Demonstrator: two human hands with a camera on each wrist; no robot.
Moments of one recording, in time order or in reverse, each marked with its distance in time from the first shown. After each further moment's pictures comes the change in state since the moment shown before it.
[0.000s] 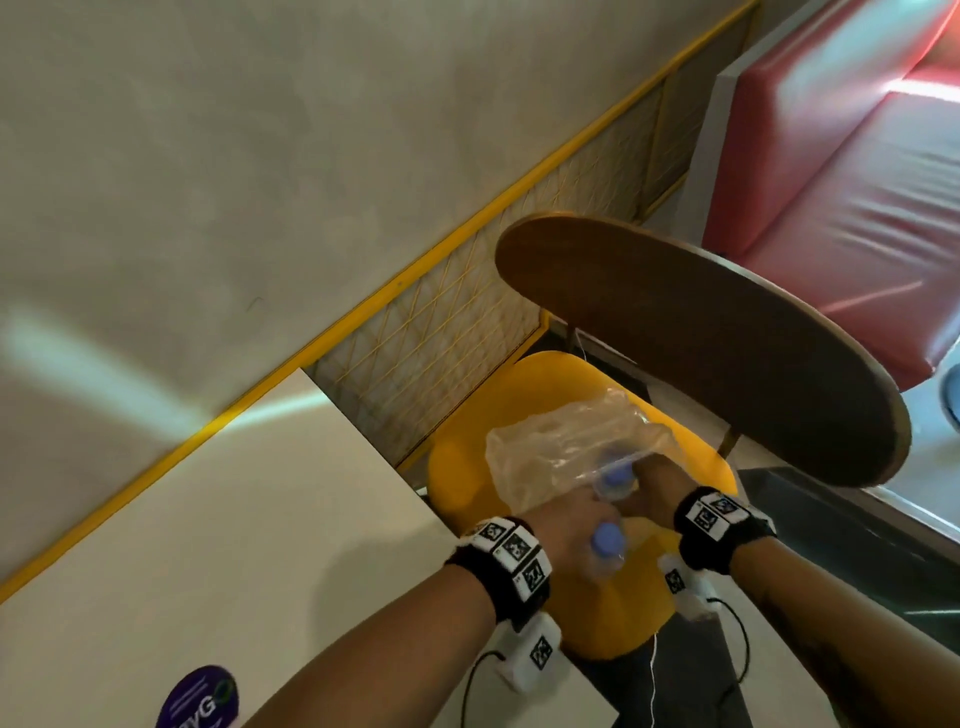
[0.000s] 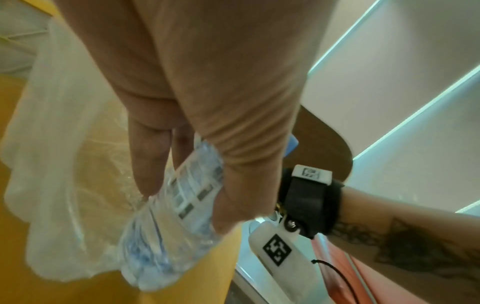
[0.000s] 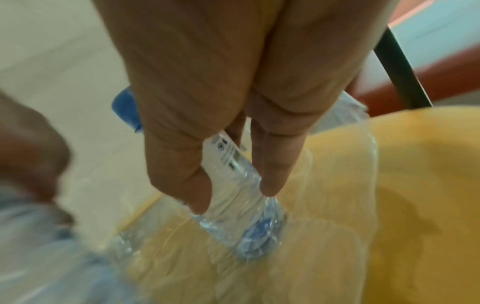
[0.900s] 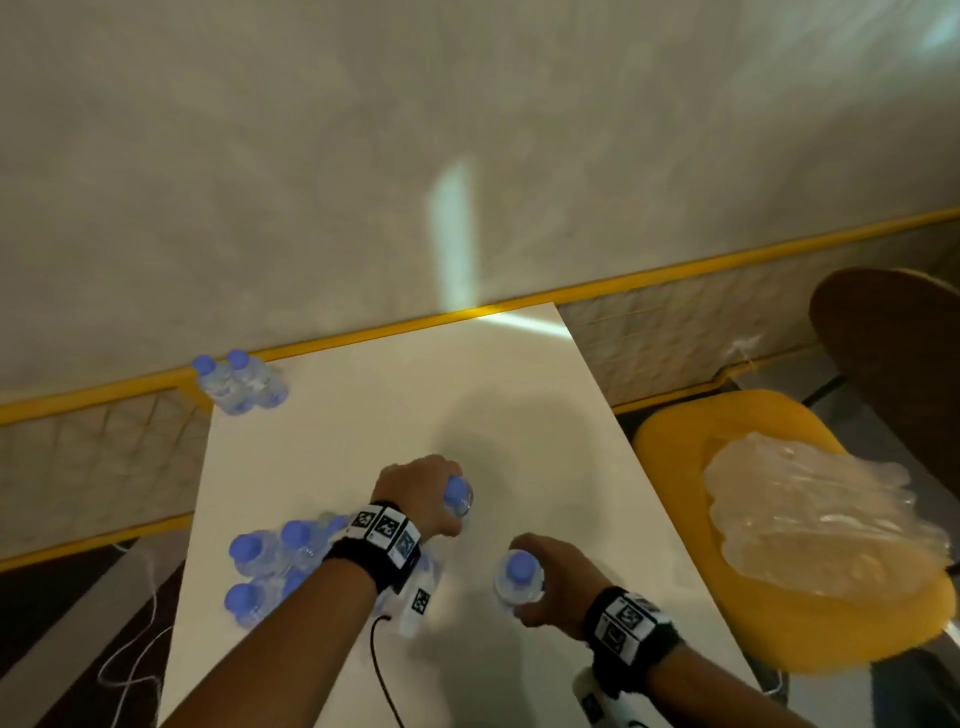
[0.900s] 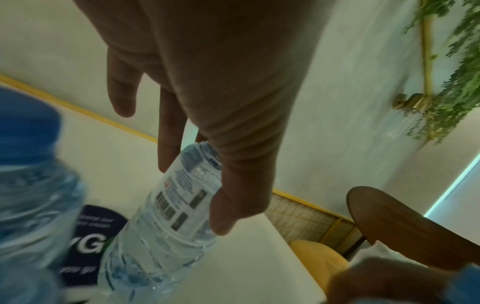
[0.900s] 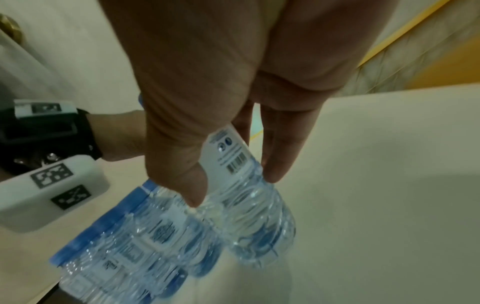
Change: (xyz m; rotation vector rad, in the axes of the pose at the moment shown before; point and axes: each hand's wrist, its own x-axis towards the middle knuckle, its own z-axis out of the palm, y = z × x) left_hand -0.417 -0.236 0.094 -0.036 0.626 -0.747; right_hand -0.185 -0.275 0.283 -0.180 -0.409 -0.618
